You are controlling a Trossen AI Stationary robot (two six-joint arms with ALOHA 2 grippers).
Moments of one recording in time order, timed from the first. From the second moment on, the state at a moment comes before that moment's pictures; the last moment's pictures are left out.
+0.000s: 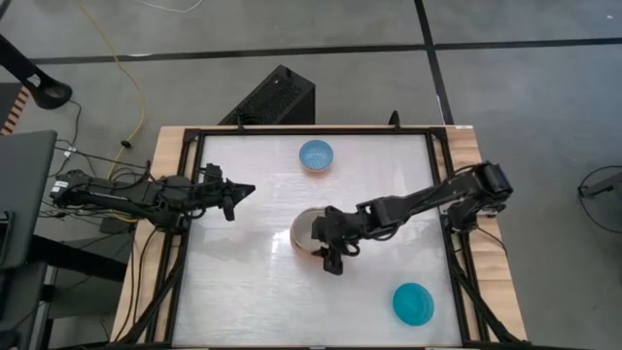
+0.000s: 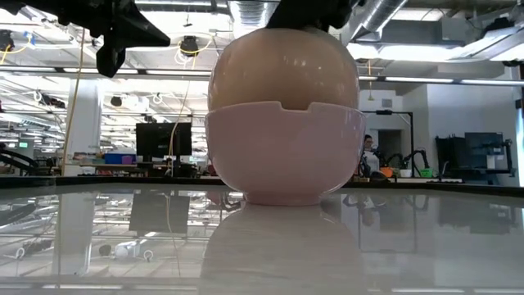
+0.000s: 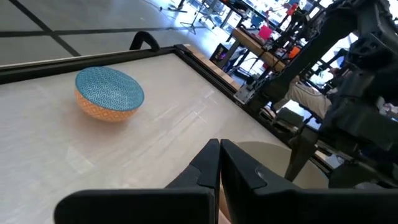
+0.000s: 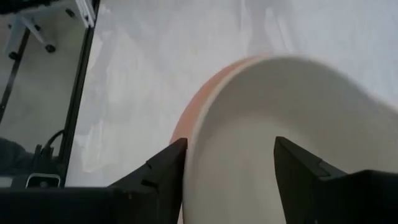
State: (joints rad) left arm -0.11 0.61 0.49 -0.01 -0.45 -0.63; right arm 0.26 1.67 1.31 -0.37 0.02 0.37
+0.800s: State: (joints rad) left arm -0.11 0.61 0.49 -0.01 -0.44 -0.62; right arm 0.35 1.75 1.29 -0.36 0.25 0.48
